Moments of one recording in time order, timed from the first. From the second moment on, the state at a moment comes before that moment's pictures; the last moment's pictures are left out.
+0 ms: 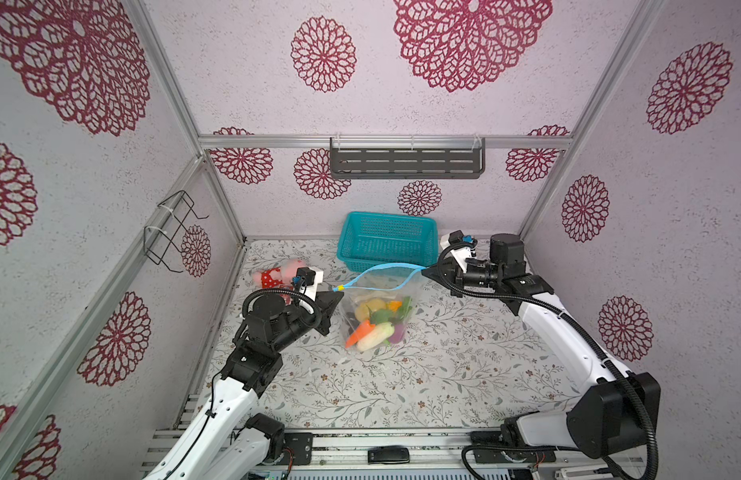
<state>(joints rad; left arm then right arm) -0.39 0.82 0.73 -0.09 0.38 -0.16 0.27 1.36 1.21 -0.32 -0.97 -0.31</state>
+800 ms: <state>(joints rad) -0.39 0.87 0.76 -0.13 0.52 -0.07 0.79 1.59 1.67 -0.68 -0.69 -0.84</state>
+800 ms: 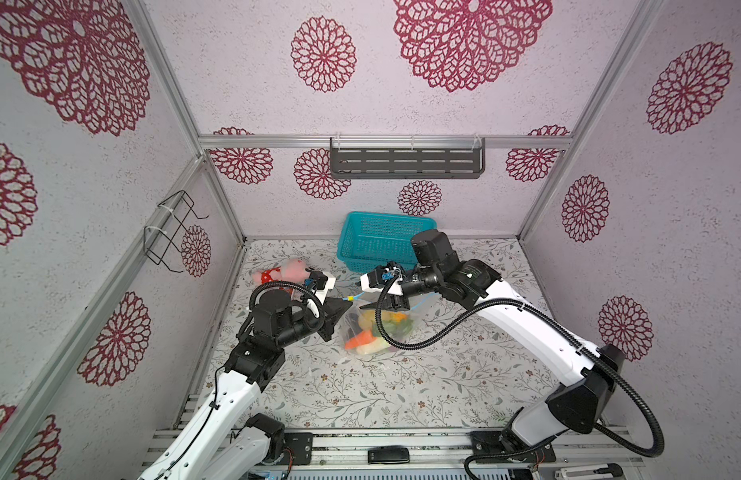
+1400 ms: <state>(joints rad) -0.39 0.86 0.76 -0.14 0.53 -0.07 0.85 1.64 1.76 -0.75 -0.60 -0.86</state>
